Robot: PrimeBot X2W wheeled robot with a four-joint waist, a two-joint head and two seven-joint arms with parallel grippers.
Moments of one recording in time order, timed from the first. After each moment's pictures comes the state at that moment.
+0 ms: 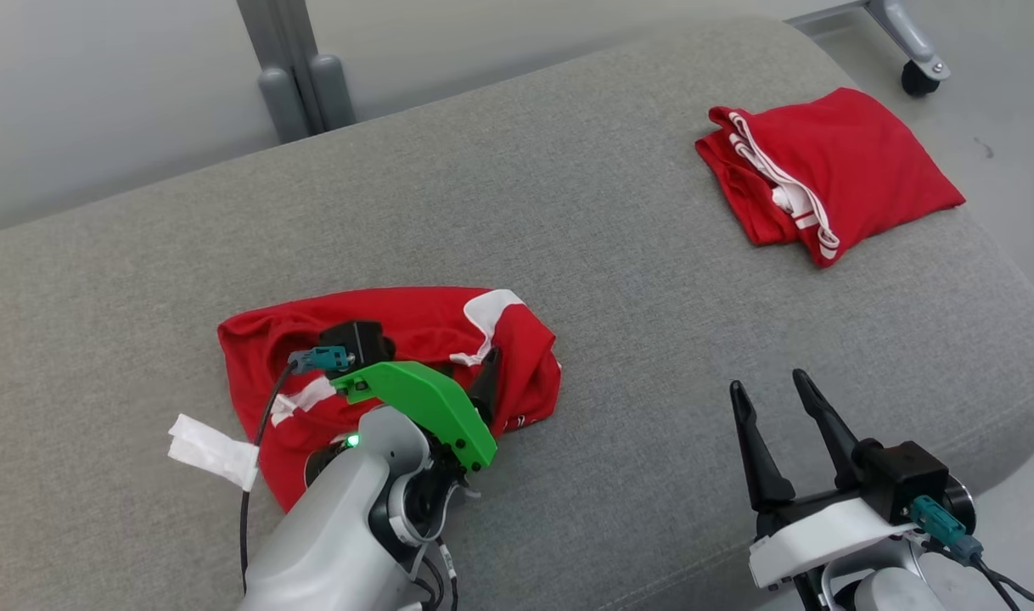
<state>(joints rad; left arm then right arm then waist) -0.50 0.05 -0.62 0.56 -1.05 0.18 0.13 -0.02 -0.05 0.11 0.17 0.15 0.13 -0.26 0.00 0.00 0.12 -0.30</state>
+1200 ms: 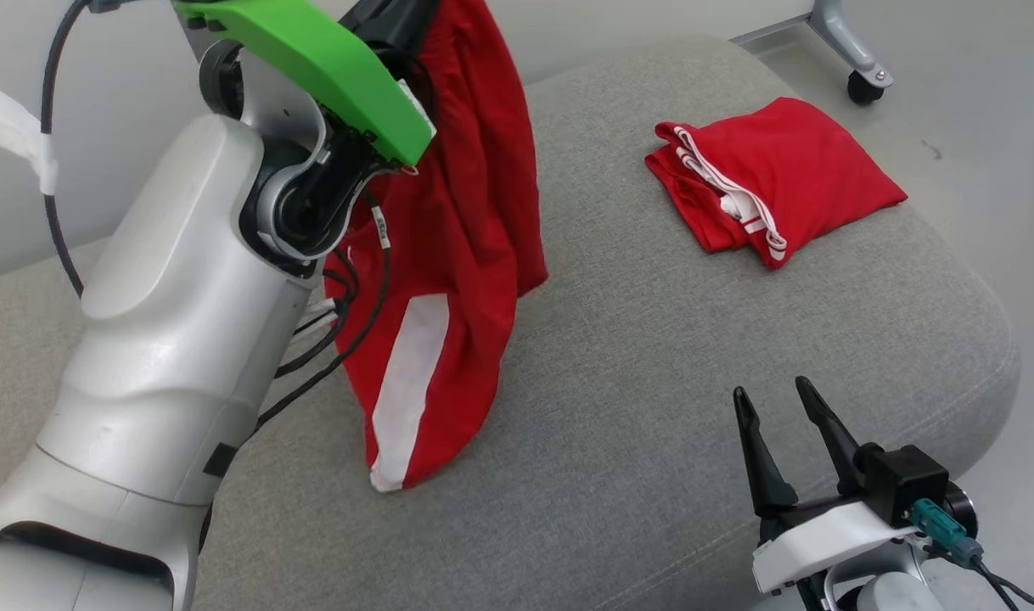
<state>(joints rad) -1.04 0.18 -0.59 0.45 -1.10 -0.11 0.11 -0.02 -0.05 0.10 0.19 0.16 0.13 -0.26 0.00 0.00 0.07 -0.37</state>
